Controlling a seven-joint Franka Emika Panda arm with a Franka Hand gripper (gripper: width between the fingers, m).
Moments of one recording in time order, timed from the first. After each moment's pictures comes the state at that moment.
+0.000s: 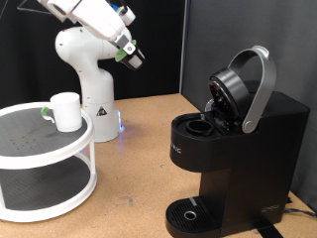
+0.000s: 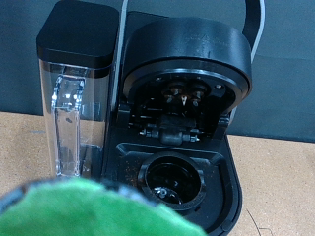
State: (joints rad) arm 0.26 -0.40 -0.54 -2.28 0.65 1.88 -1.27
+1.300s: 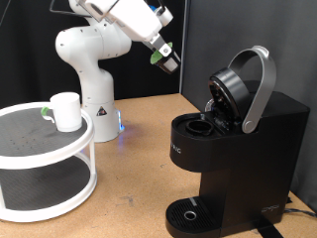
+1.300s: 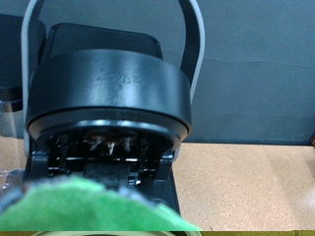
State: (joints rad) arm 0.29 -0.36 -0.41 -2.30 0.76 2.09 -1.17
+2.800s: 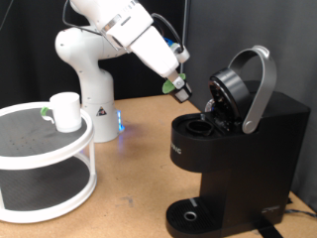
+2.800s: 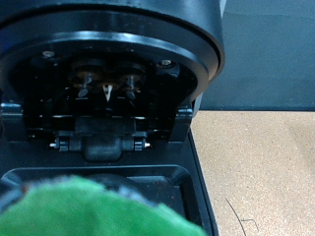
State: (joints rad) arm 0.30 -0.28 -0.35 -2.36 0.78 2.23 -1.17
